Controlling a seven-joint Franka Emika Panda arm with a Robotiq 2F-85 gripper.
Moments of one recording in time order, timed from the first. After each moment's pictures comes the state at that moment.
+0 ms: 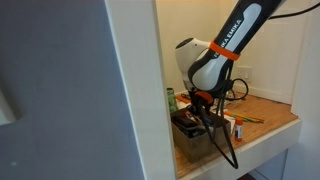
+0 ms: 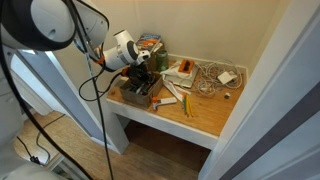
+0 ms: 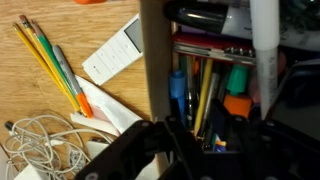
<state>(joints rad) 0.21 0.50 -0.01 -1.93 -0.55 2.45 0.62</state>
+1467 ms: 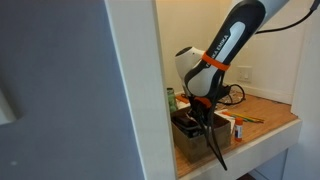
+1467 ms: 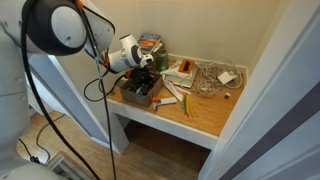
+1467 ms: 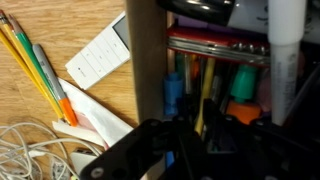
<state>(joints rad) 0.23 0.59 -0.05 -1.85 -0.47 2.45 0.54</state>
